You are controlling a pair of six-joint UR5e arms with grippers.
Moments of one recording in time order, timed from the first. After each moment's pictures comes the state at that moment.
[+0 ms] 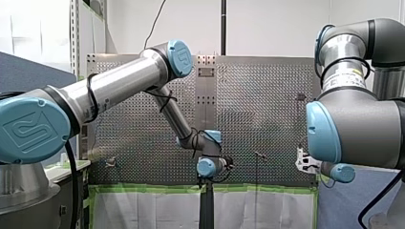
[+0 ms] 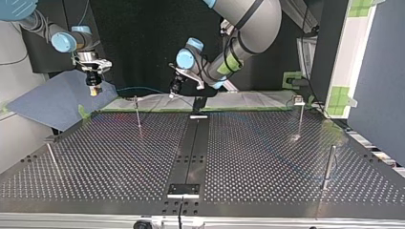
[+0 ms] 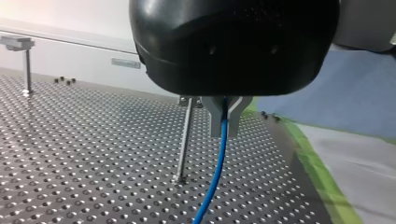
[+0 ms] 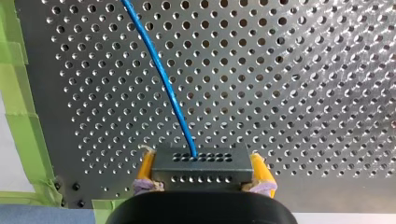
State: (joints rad) left arm -0.68 -2.64 -1.37 -2.40 -1.74 -1.69; right arm 1.44 -0.66 1.78 -1.07 1.02 1.59
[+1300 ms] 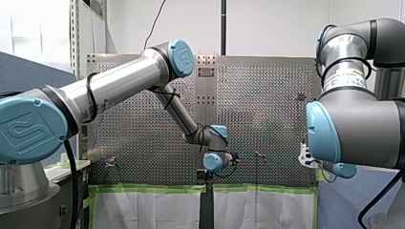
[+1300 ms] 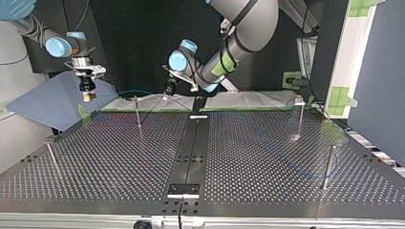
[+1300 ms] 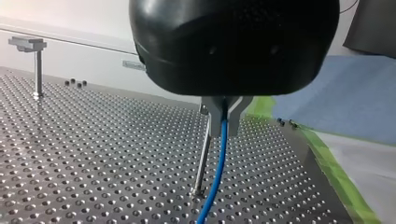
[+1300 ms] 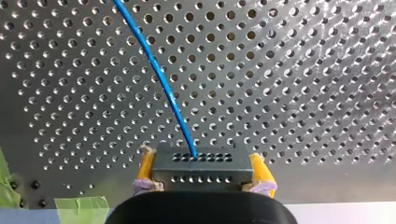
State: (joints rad) left arm -0.71 -2.64 -1.29 -2.47 -1.76 -1.71; right arm 1.43 -0.66 1.71 -1.05 1.02 1.63
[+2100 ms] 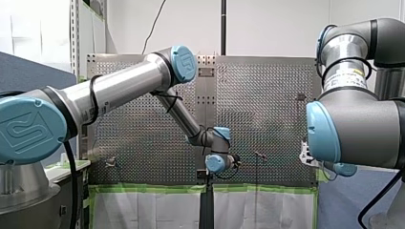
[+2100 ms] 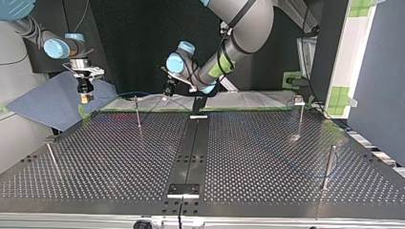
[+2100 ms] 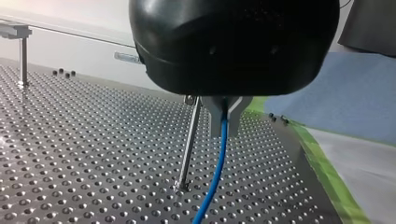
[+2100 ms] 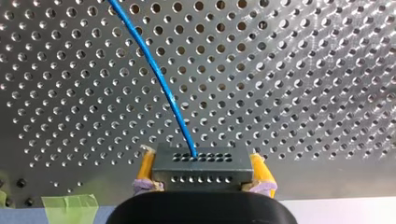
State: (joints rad) left arm -0.71 -2.68 -1.22 -2.53 -1.77 -1.72; right arm 1.42 -0.66 1.69 -1.05 1.03 1.64
